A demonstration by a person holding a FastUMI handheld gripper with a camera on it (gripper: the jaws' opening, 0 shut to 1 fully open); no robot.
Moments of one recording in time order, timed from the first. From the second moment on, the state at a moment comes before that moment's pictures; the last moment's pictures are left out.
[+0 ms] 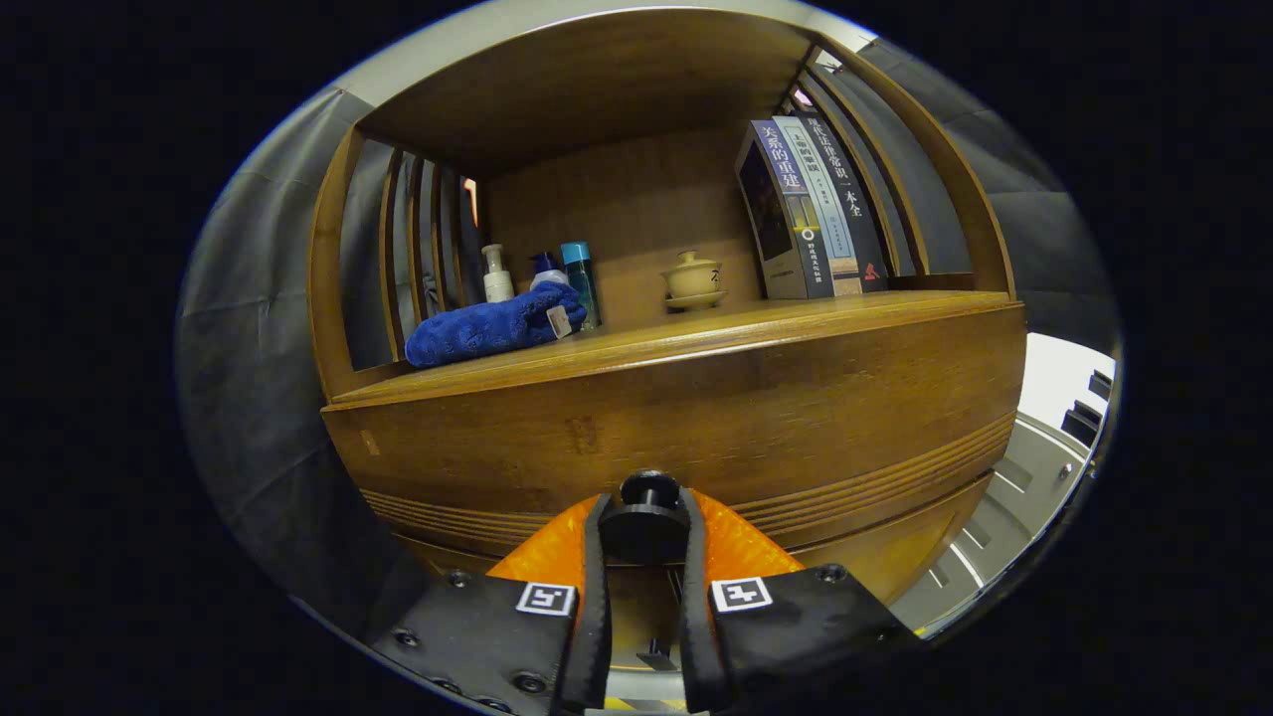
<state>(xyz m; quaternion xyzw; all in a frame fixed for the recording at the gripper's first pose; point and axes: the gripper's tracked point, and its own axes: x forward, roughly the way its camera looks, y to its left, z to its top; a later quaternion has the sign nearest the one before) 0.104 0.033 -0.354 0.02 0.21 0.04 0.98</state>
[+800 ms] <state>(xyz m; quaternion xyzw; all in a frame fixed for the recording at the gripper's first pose) -0.009 0.037 -0.324 0.00 0.23 0.06 0.97</state>
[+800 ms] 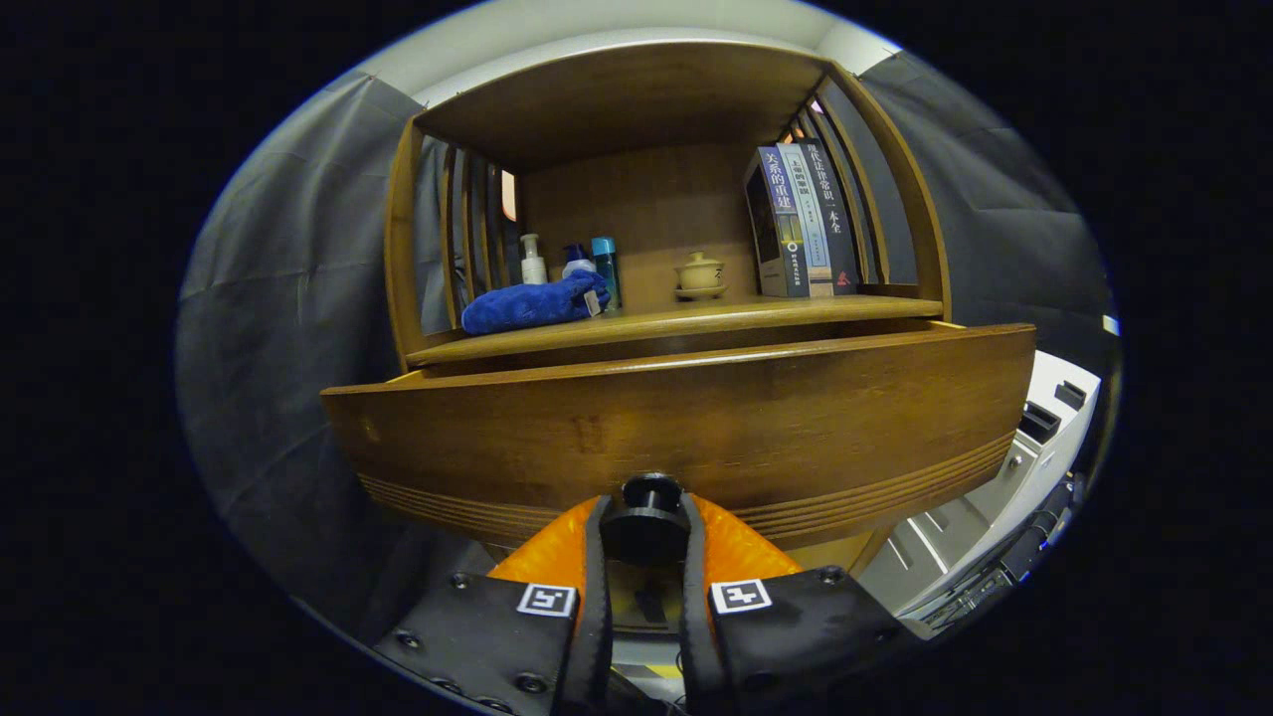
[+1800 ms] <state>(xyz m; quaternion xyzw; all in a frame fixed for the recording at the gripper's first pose) -0.088 0.039 -0.320 -0.03 0.25 0.07 0.96</state>
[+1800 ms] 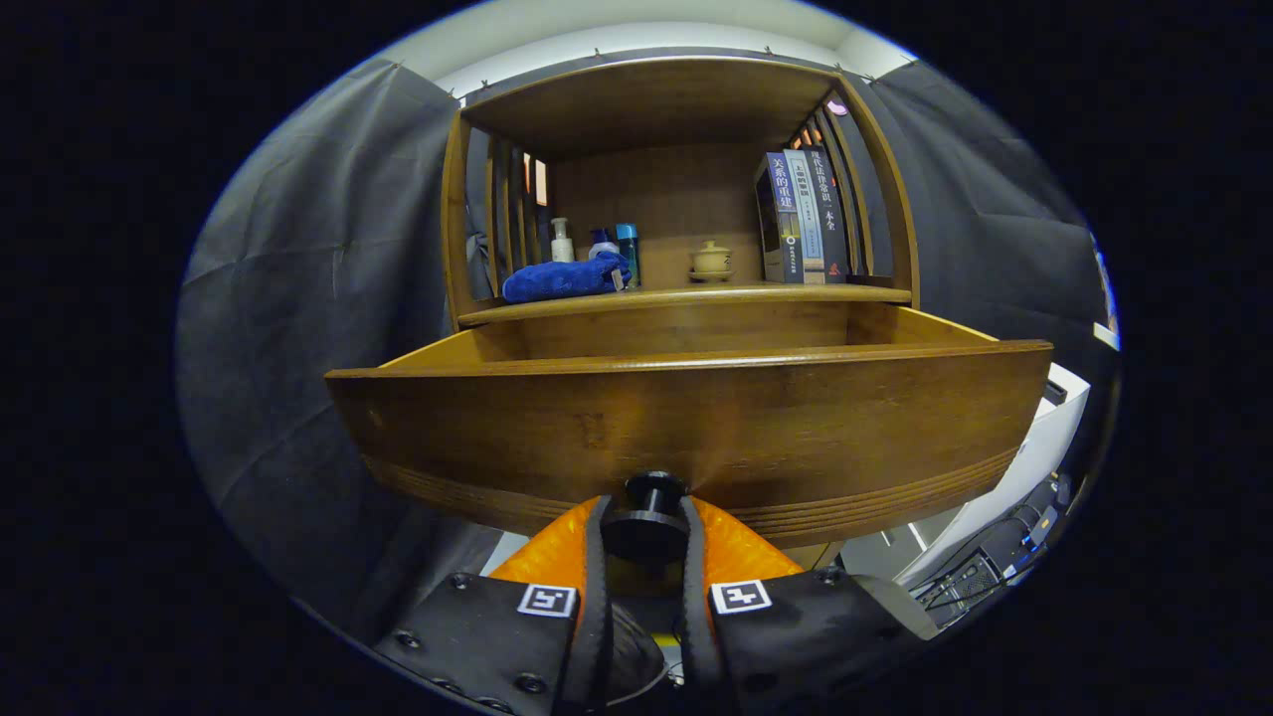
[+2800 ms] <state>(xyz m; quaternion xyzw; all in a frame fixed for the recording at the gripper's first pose) -0.084 0.047 -0.277 -0.03 0.18 0.08 0.98</state>
